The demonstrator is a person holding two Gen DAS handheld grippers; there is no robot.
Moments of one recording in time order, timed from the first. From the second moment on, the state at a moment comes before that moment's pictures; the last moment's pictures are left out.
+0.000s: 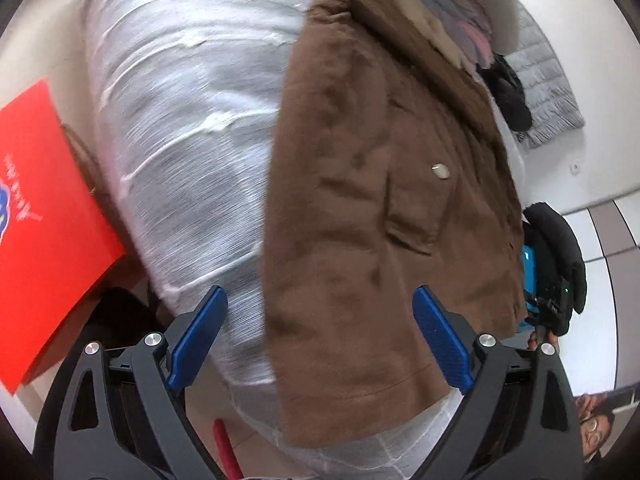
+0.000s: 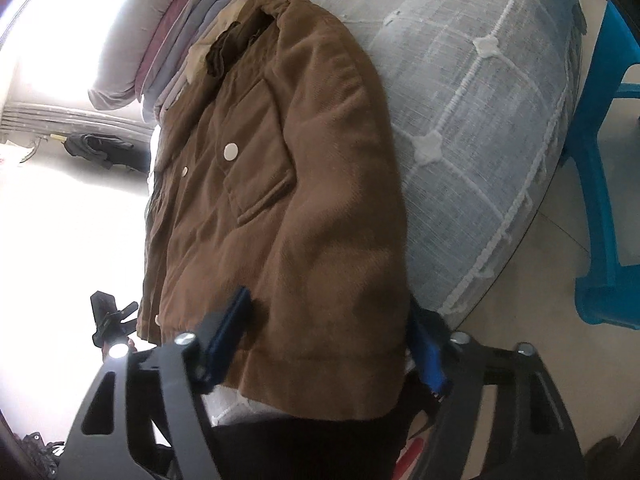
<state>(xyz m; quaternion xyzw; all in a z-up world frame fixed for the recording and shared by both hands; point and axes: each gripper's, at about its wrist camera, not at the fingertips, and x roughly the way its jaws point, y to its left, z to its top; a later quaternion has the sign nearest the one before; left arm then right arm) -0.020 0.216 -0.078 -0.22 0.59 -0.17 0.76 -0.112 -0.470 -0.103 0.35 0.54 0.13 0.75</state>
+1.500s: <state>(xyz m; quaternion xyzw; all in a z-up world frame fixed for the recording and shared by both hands) -0.106 0.182 0.026 -0.29 0.50 -0.31 0.76 -0.242 -0.479 -0.002 0.45 0.35 0.22 0.79</state>
